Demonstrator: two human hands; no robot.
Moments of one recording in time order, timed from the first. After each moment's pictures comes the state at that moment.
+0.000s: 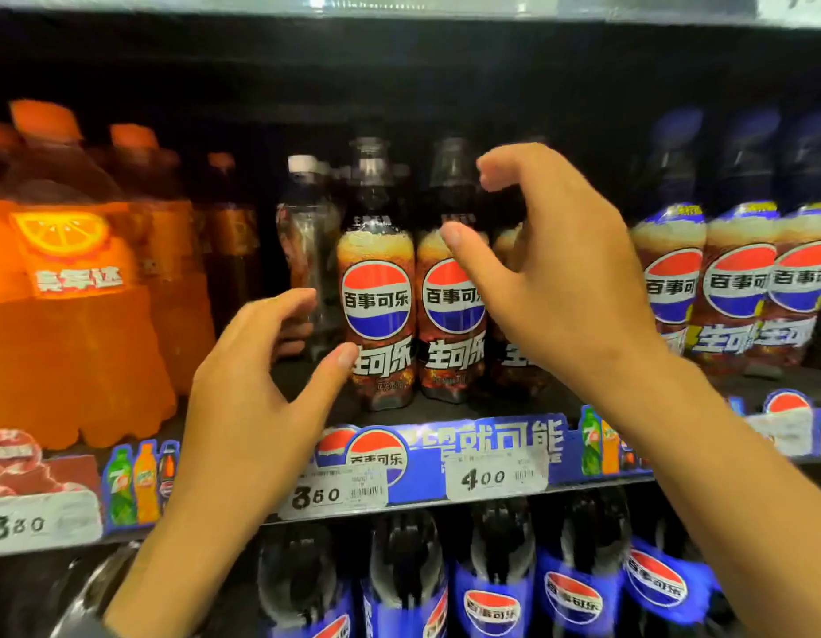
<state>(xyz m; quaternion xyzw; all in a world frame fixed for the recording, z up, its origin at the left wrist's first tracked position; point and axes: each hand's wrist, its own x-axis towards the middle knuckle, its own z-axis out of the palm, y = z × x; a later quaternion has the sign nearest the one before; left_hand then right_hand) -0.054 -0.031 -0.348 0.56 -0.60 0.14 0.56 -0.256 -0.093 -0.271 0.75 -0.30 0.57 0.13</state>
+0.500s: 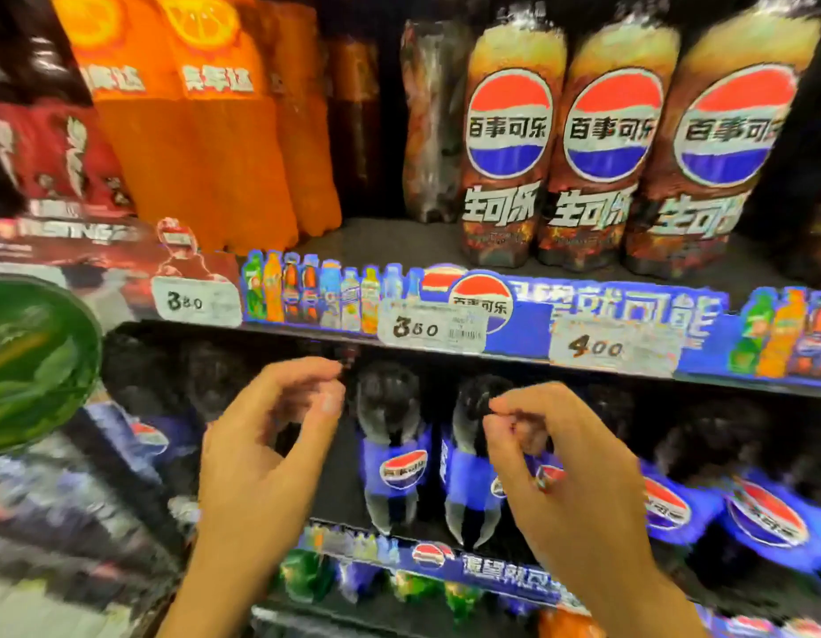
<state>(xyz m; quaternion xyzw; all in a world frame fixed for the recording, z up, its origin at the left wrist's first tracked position) -0.057 0.080 -0.474 0.63 -0.45 -0.01 0.63 -0.240 -0.038 -0.485 0.81 -0.22 0.52 -0.16</state>
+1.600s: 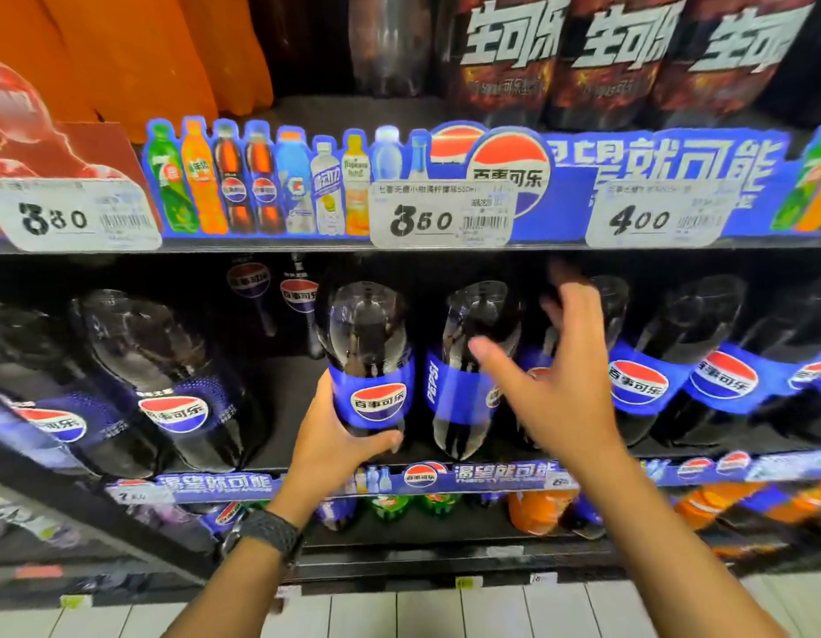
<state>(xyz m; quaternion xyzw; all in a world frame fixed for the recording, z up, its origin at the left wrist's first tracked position) 0.002 0.000 -0.666 0.65 -0.48 -0.29 0.51 -0.220 -0.070 -0.552 0.73 -0.40 0.52 -0.19</state>
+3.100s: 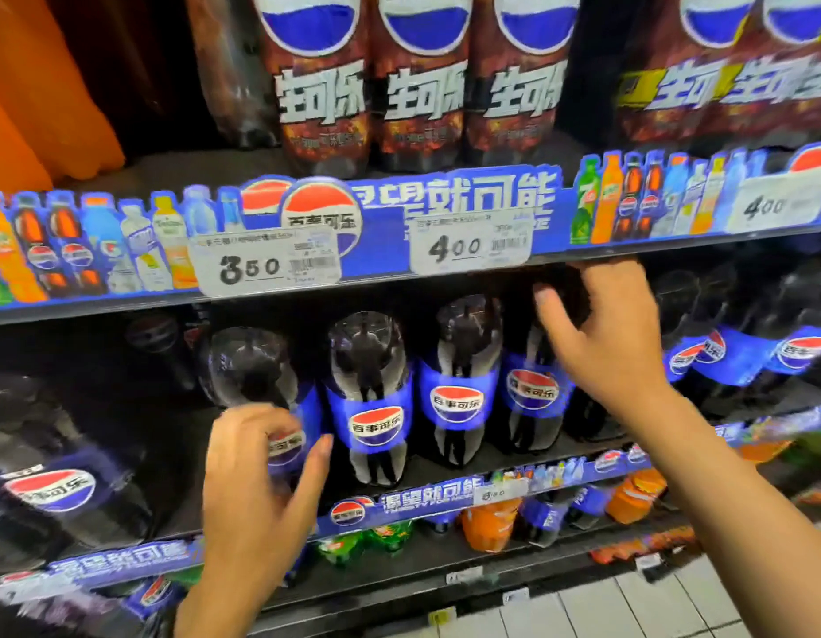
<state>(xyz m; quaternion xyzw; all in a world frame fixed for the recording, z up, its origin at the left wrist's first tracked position) -0.062 0.023 -0.591 0.62 -0.60 0.08 0.50 -0.344 -0.121 -0.502 0.75 -0.47 0.46 0.07</state>
